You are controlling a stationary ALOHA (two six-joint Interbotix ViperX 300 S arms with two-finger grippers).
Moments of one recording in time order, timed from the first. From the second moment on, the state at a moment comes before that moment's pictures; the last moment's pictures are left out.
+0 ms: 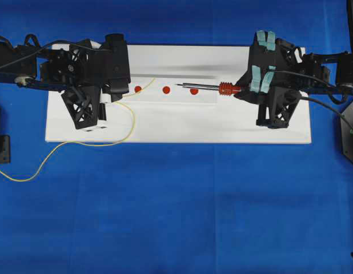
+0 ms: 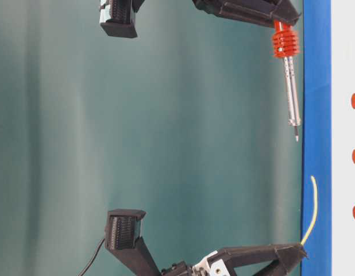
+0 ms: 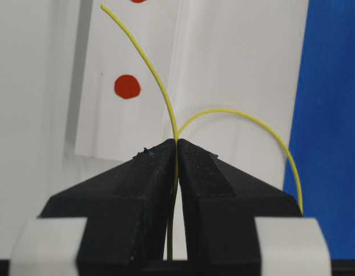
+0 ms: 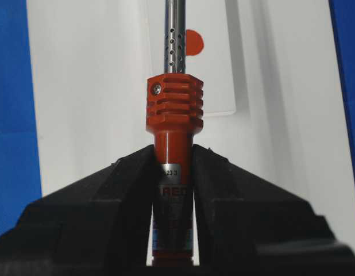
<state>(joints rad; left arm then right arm) 0.14 -0.20 0.70 0.00 0.41 0.03 -0.18 -0.34 0.86 -0.01 0.30 0.08</state>
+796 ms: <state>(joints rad) 0.12 -0.20 0.79 0.00 0.41 -0.07 -0.18 -0.28 0.81 -0.01 0.30 0.08</state>
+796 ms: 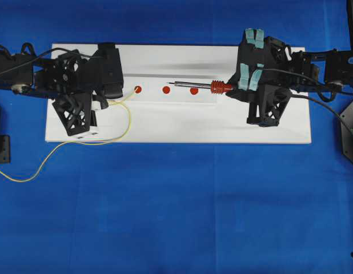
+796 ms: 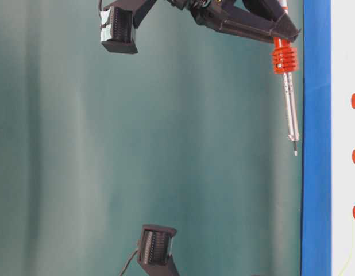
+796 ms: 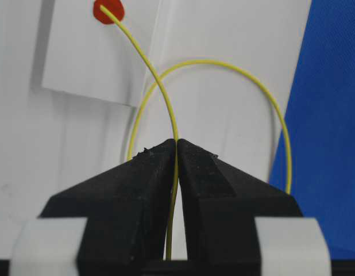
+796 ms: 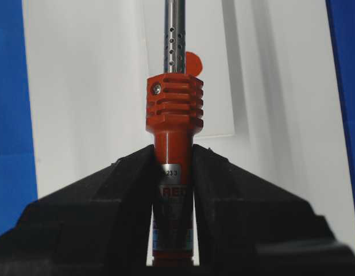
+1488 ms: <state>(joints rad) 0.10 -0.20 0.81 0.00 0.37 -0.09 -0.18 -0.27 0.80 -0.02 0.30 0.08</state>
